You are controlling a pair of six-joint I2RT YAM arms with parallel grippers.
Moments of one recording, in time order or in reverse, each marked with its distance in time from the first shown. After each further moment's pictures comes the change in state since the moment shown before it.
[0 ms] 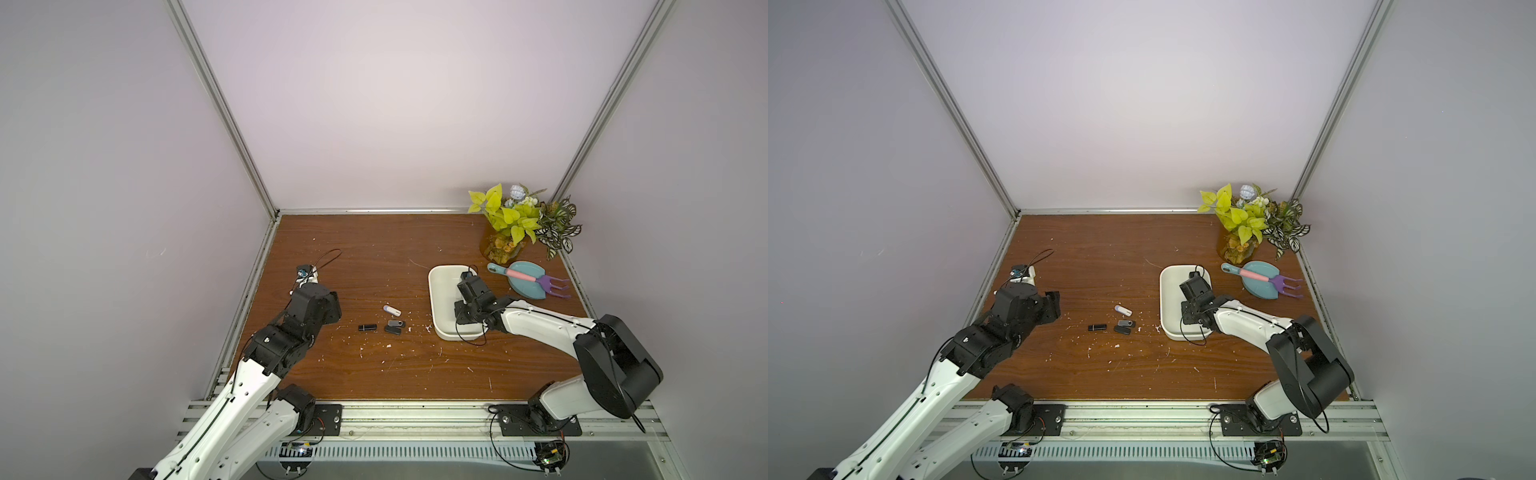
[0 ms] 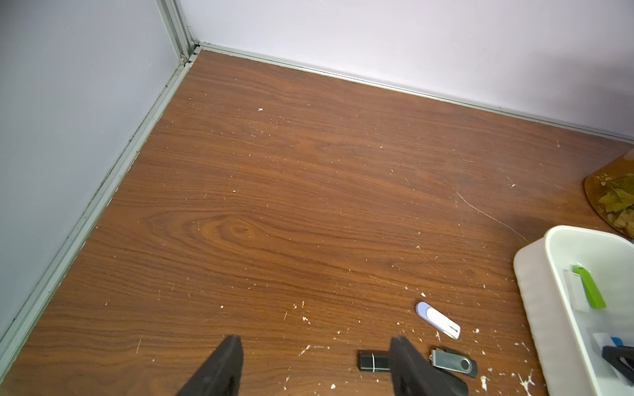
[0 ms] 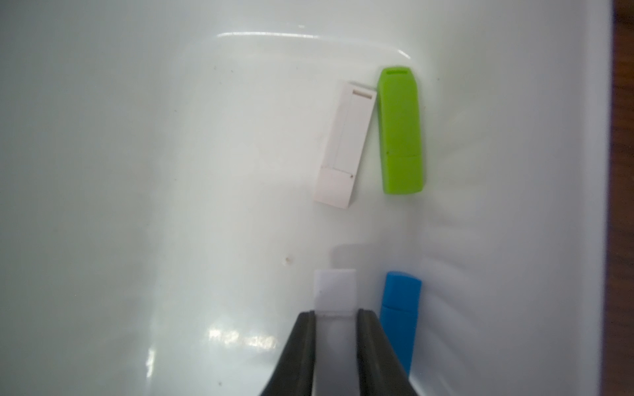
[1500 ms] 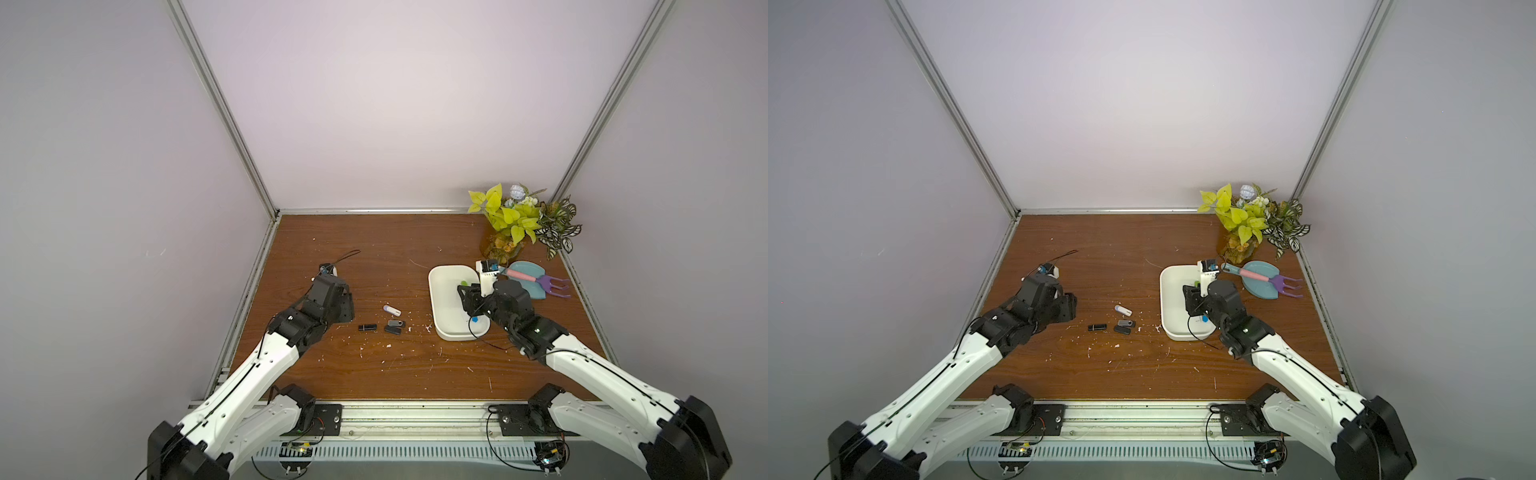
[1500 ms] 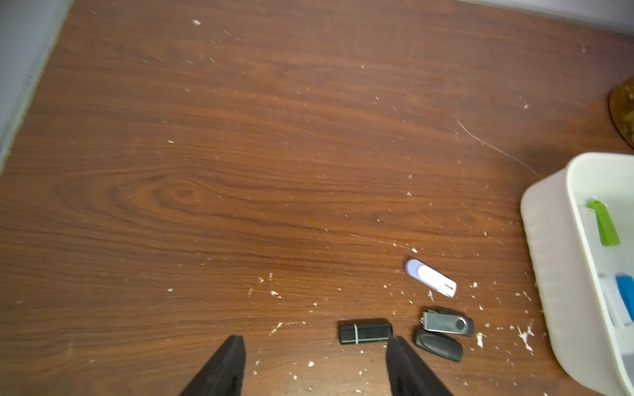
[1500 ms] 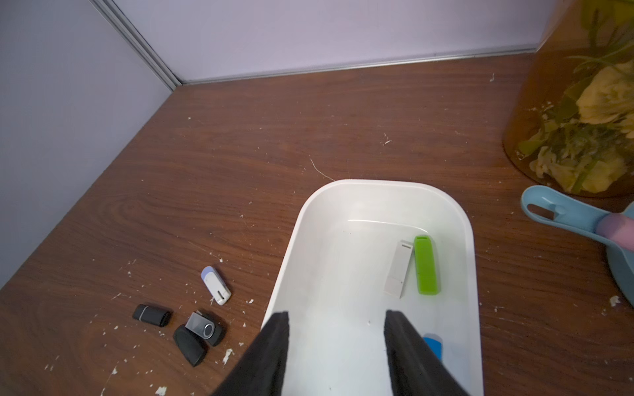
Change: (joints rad) left arm 0.000 0.245 -0.006 0.072 0.197 0.002; right arm -0.006 -0.542 -0.203 0.280 -0.097 -0.058
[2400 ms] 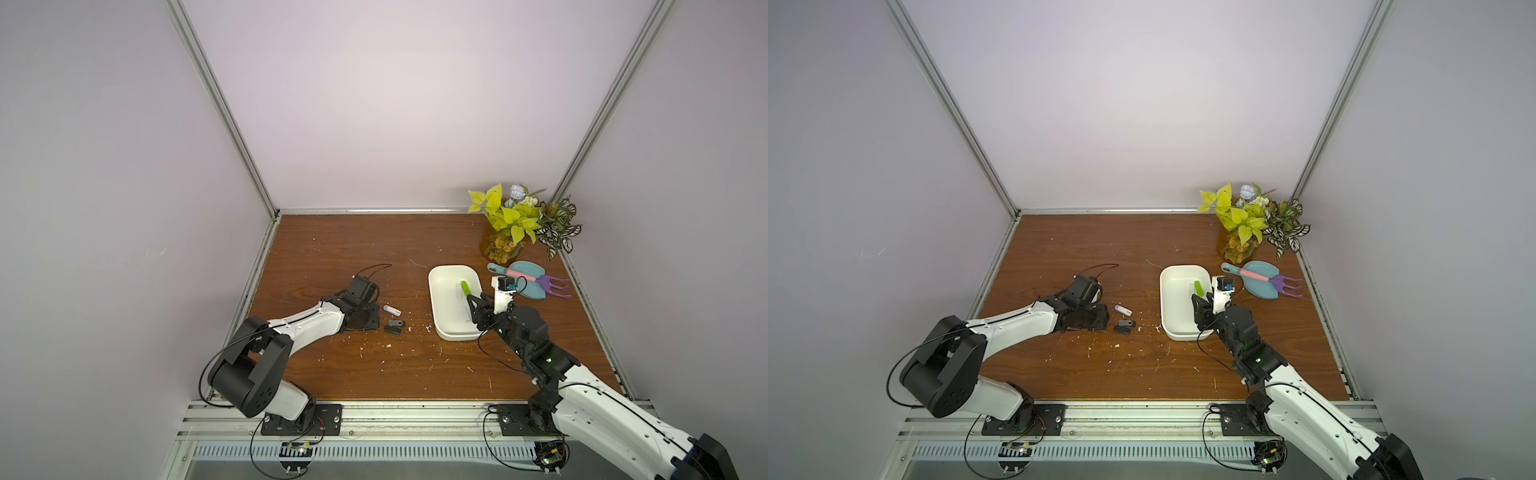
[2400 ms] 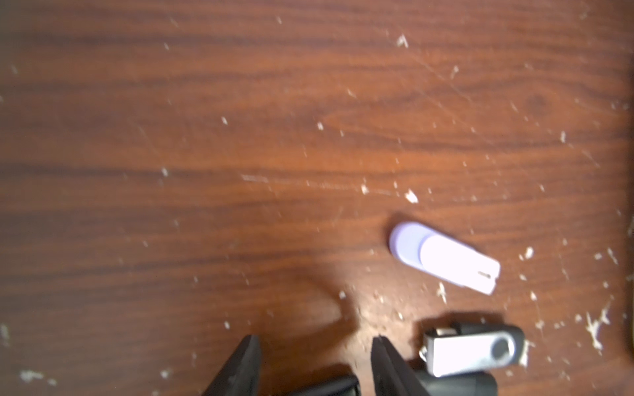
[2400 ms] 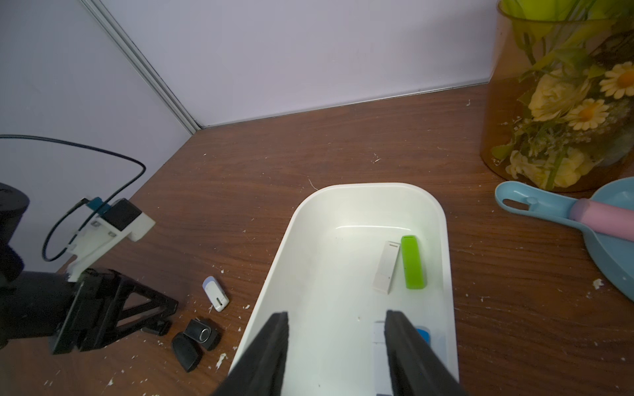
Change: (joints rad) left arm -0.077 0.480 -0.083 0.323 0.229 -0.041; right arm 0.000 -0.191 -0.220 0.167 0.026 0.019
